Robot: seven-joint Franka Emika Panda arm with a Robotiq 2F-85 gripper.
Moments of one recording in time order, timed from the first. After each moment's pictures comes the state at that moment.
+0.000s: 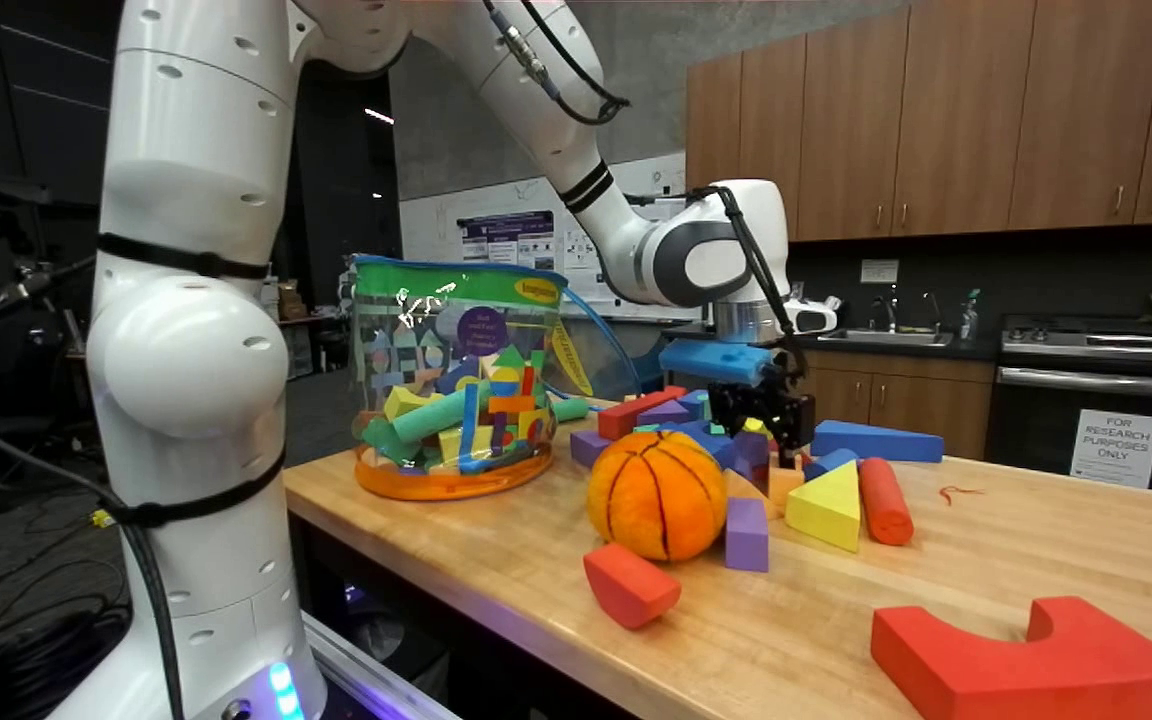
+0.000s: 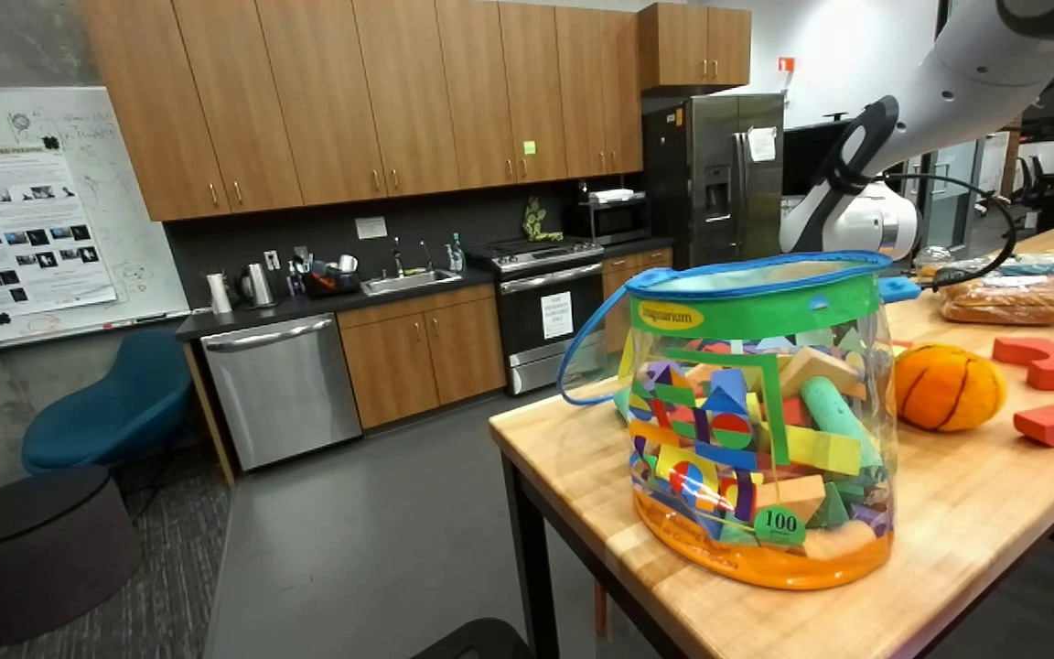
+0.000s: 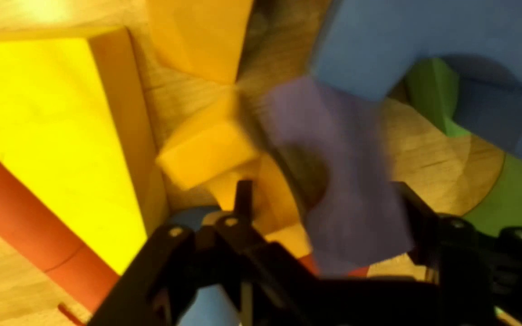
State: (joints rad) arm -0.26 0.20 -0.32 -2.22 0.12 2.58 -0.25
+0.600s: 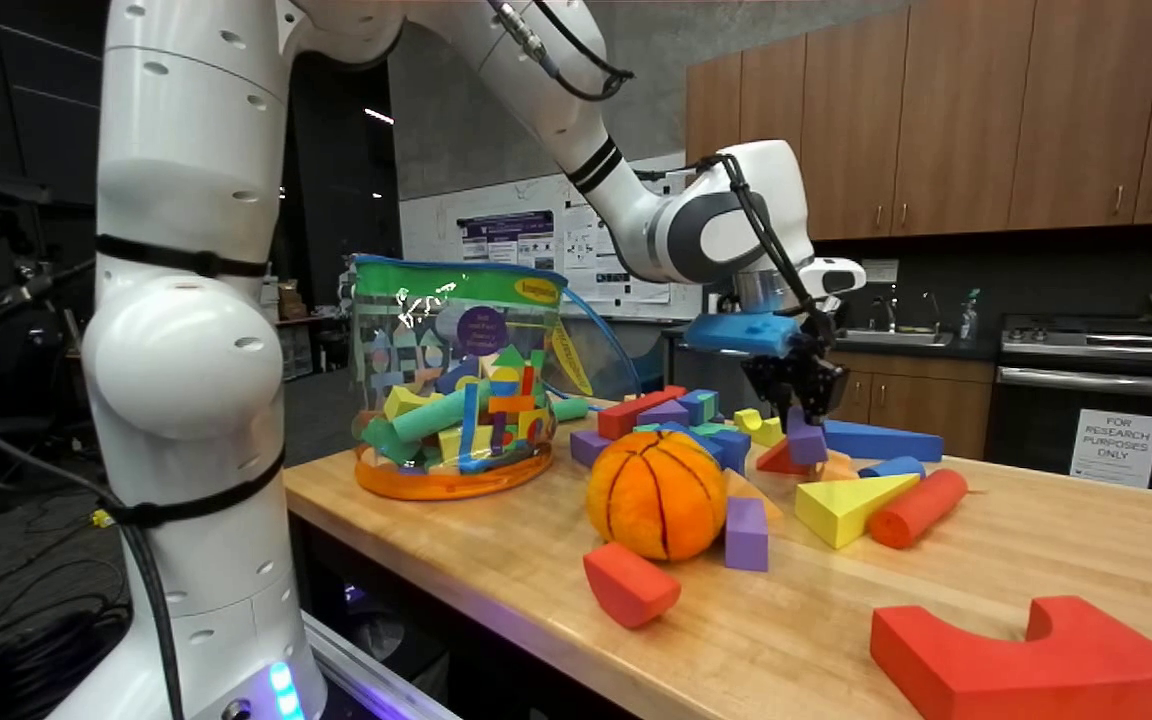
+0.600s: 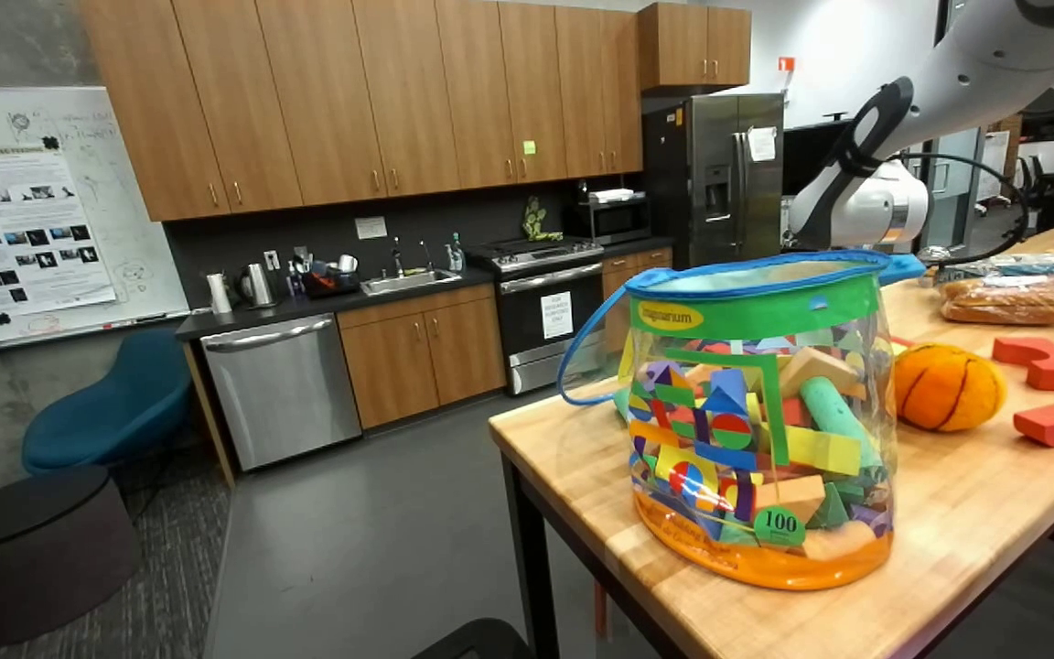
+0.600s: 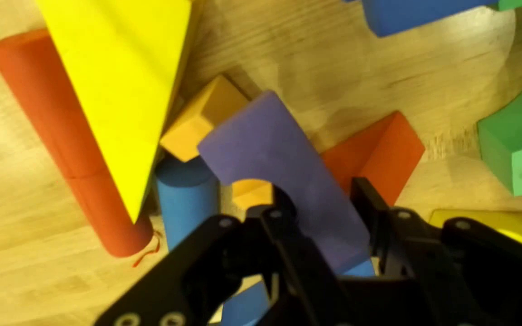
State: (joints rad) arm -0.30 0.17 -0.32 -2.18 0.12 2.65 -0.23
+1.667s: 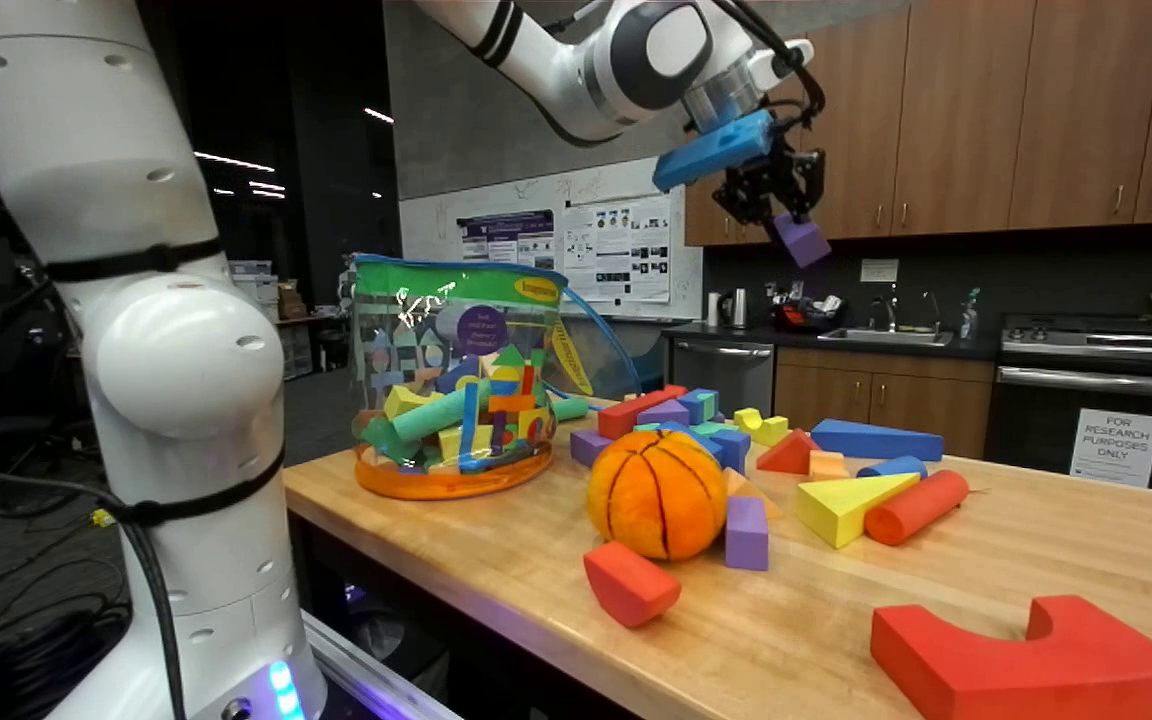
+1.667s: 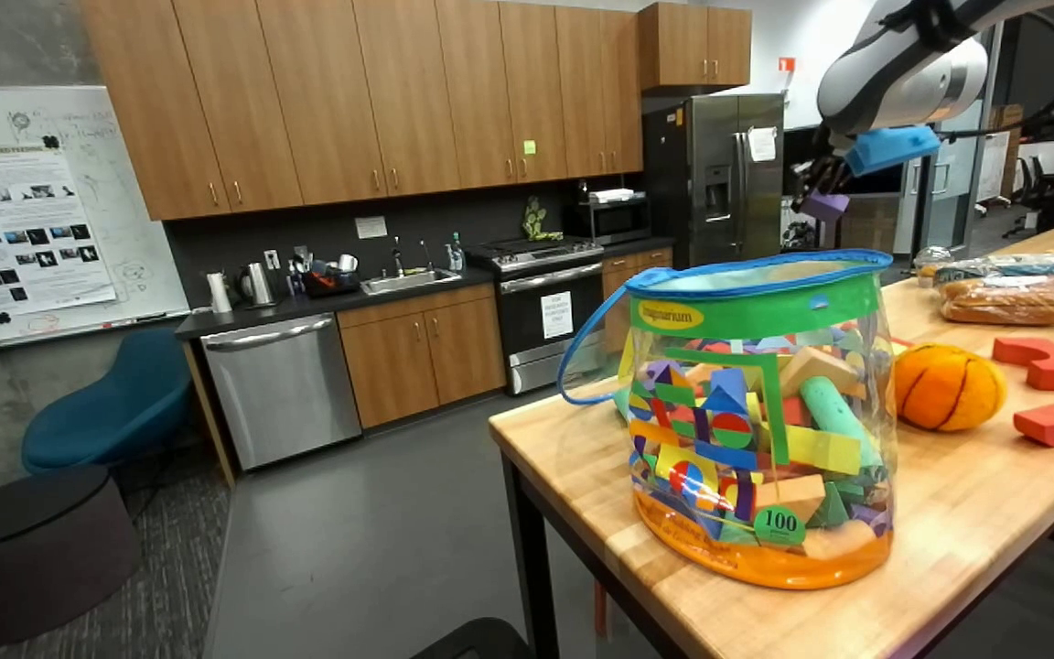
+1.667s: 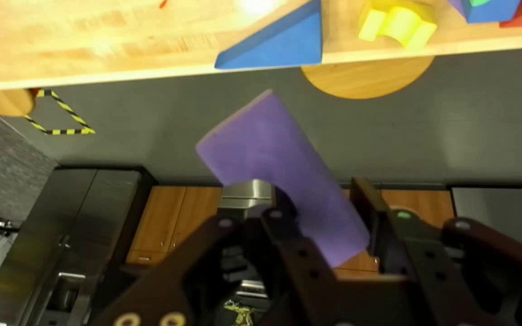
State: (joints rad) arm -0.28 -0.25 -0.26 -2.20 -0.10 2.66 -0.20
